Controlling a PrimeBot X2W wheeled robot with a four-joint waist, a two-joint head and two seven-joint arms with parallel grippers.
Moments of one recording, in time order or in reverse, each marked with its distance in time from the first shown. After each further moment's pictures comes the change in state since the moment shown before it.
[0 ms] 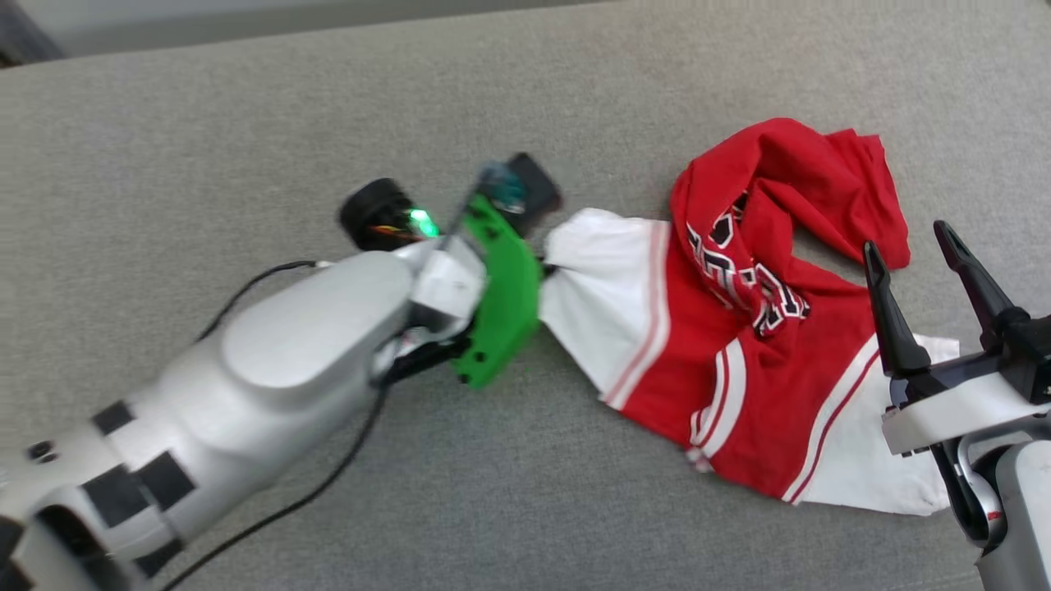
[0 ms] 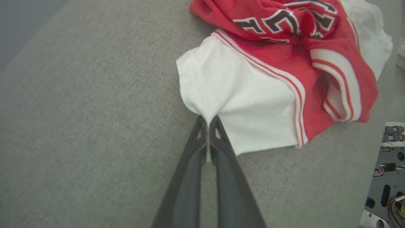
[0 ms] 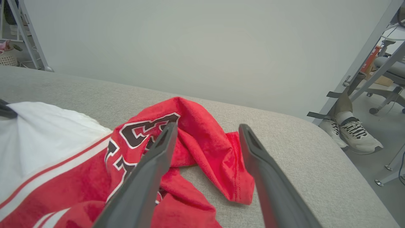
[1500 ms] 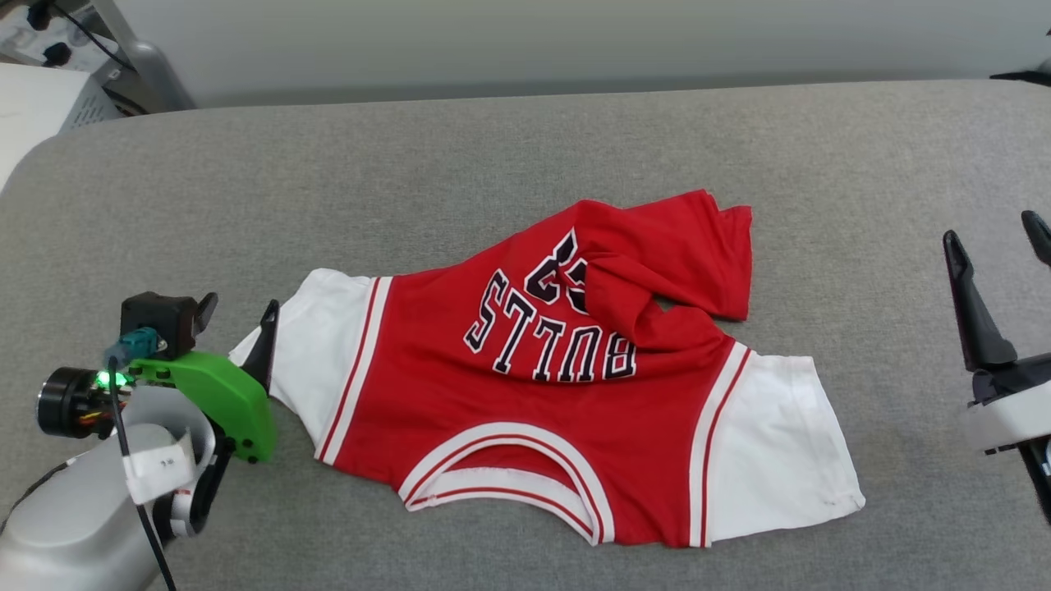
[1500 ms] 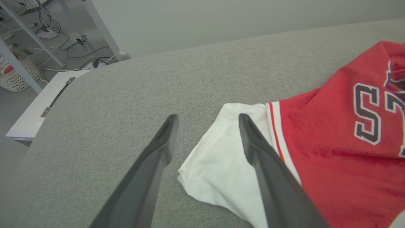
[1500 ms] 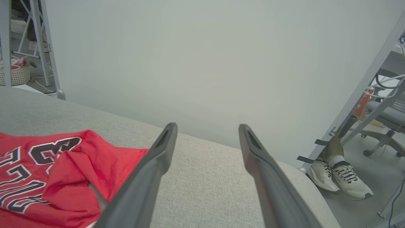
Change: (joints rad) left arm 0.455 0.325 0.240 0.081 -0.089 0.320 -0.647; right arm 0.054 -0.112 -0.066 -0.092 0.046 0.000 0.047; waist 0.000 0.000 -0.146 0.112
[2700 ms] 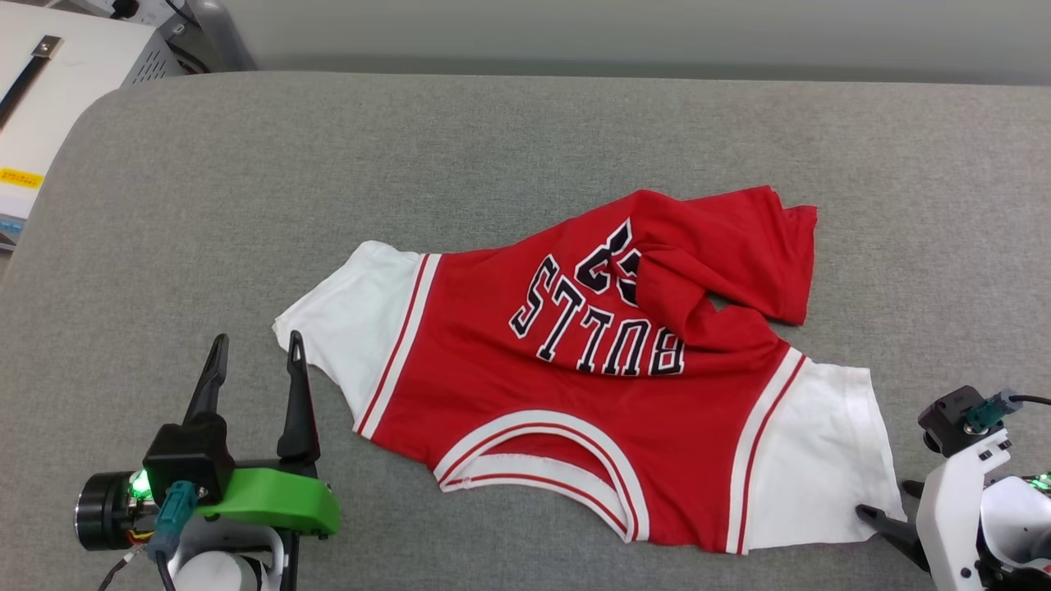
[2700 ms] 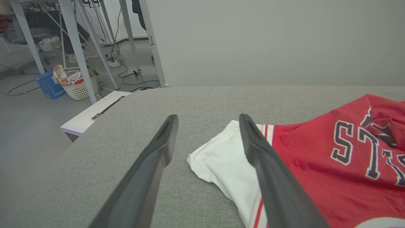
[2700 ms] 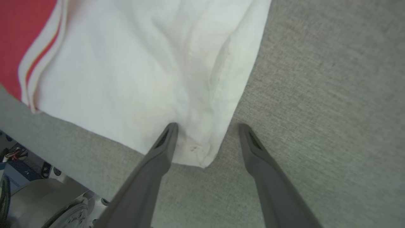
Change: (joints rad) left arm 0.579 -0.344 0.715 -0.467 0.669 0.114 -0.007; right arm -0.008 -0.332 0.541 0.145 0.542 0.000 0.796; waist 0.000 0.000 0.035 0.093
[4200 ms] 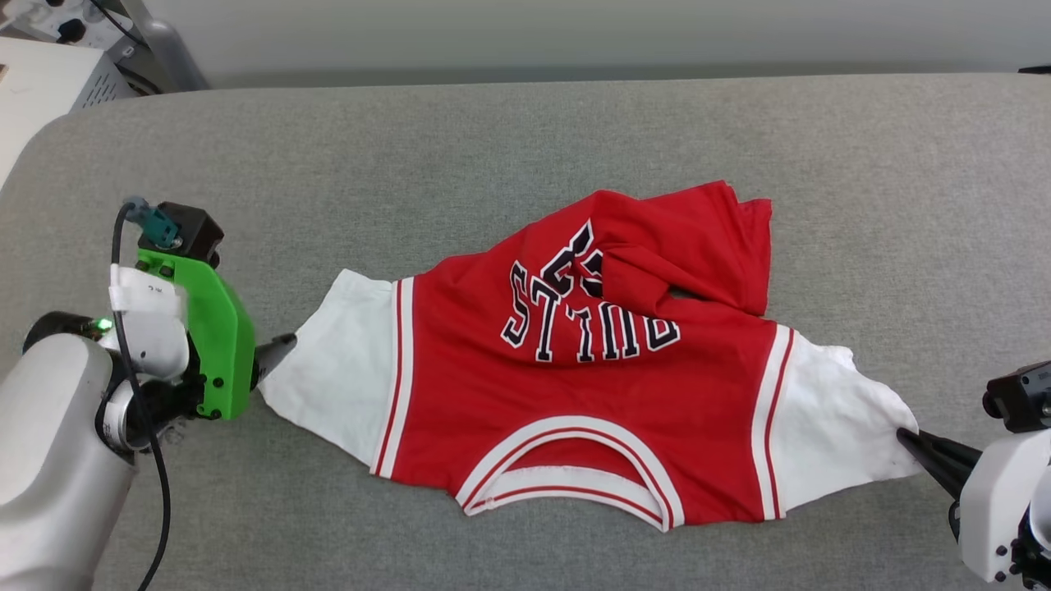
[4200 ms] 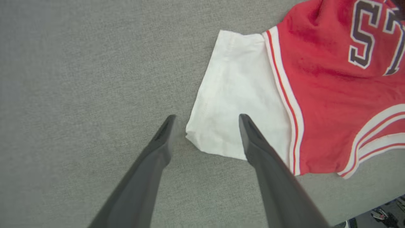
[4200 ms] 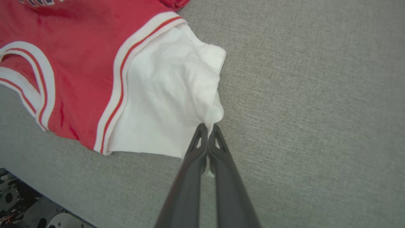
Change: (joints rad) left arm -0.494 0.232 -0.122 0.292 -0.378 -0.434 1.034; right arm 0.085 0.005 -0.186 -0.101 -0.009 0.000 -0.246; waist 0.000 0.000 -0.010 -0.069
